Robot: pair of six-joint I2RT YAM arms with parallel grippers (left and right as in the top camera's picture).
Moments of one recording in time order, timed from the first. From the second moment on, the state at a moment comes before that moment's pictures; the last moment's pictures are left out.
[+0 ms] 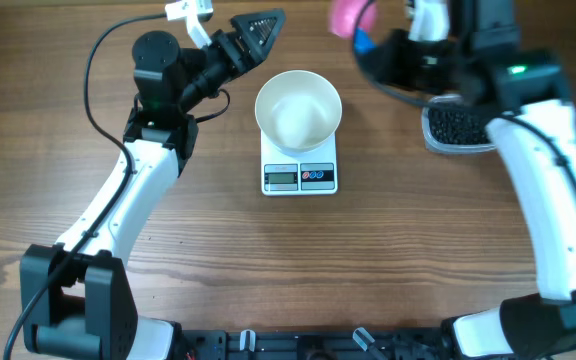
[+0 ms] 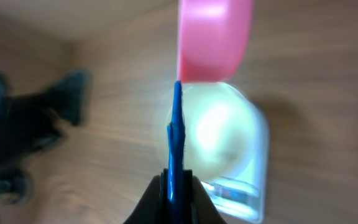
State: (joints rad) left arm -0.19 1.62 1.12 0.45 0.63 -0.98; right arm 0.18 1.63 1.78 -1.02 -0.43 0.39
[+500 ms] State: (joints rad) left arm -0.18 1.62 1.12 0.17 0.63 -0.80; right arm 0.02 1.92 1.81 -1.41 0.32 0.22
